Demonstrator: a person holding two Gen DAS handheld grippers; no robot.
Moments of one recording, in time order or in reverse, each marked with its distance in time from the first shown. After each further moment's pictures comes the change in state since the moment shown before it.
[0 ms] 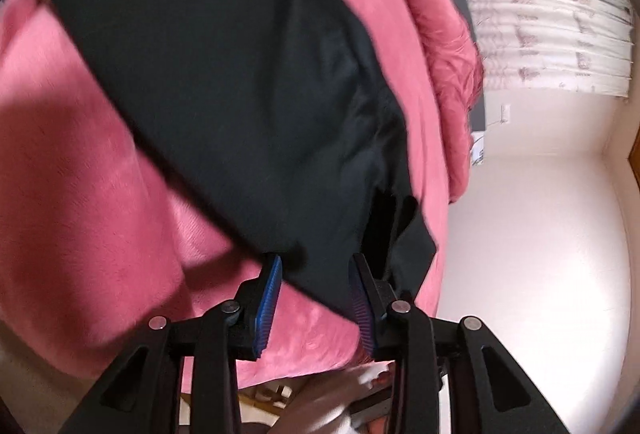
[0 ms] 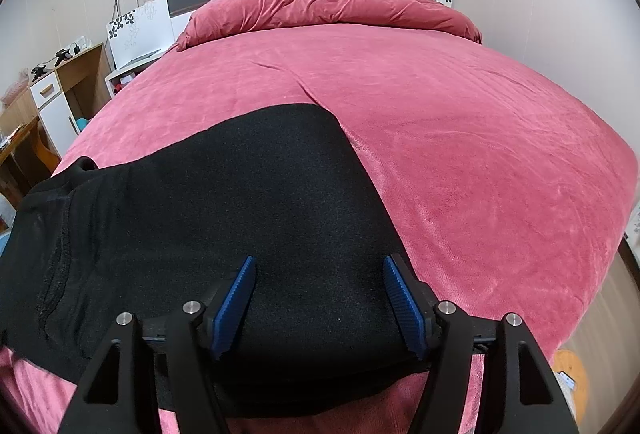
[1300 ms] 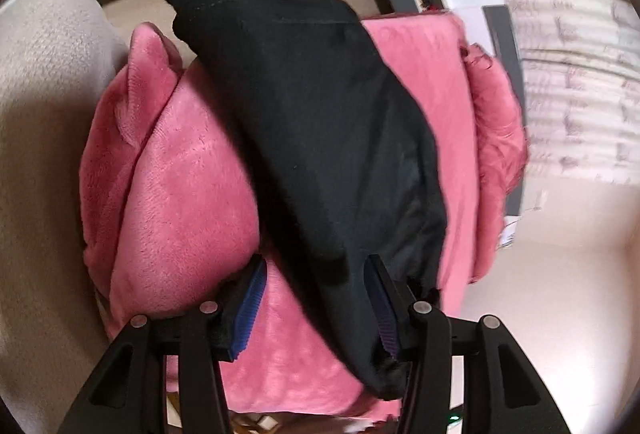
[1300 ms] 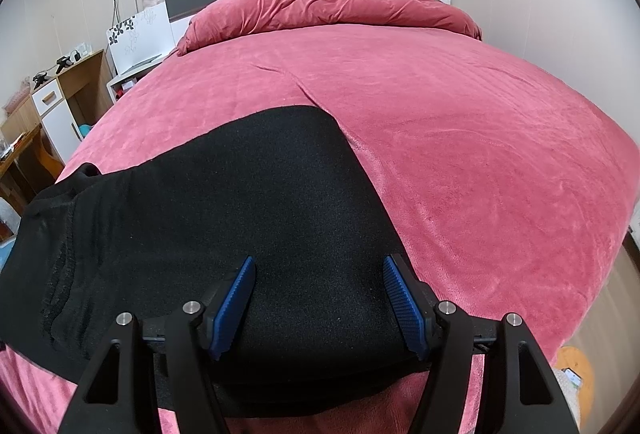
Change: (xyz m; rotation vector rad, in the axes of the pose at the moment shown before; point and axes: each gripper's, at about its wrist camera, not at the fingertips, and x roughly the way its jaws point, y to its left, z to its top) left arm -0.027 0.016 0.043 -0.238 -0.206 0.122; right arm -0.002 -0.001 -0.001 0.028 -0.003 0.017
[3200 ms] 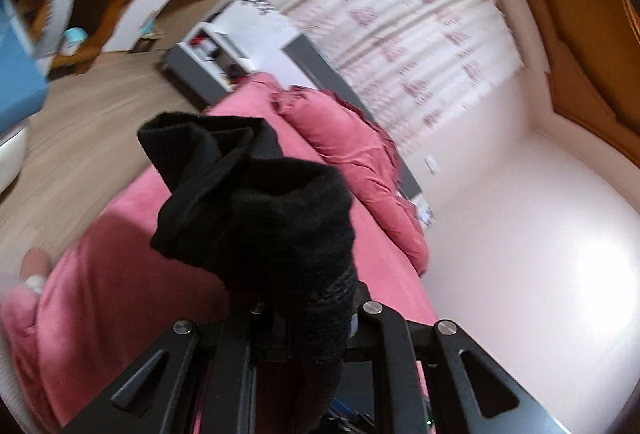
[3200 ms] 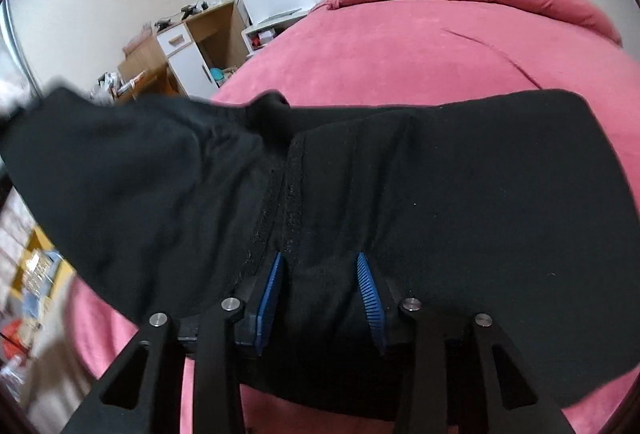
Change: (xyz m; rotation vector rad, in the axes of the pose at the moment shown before) left arm -0.061 -0.135 -0.018 0.630 -0.311 -0.397; right arm 0.012 0.122 -0.016 -0.210 0.113 0.466
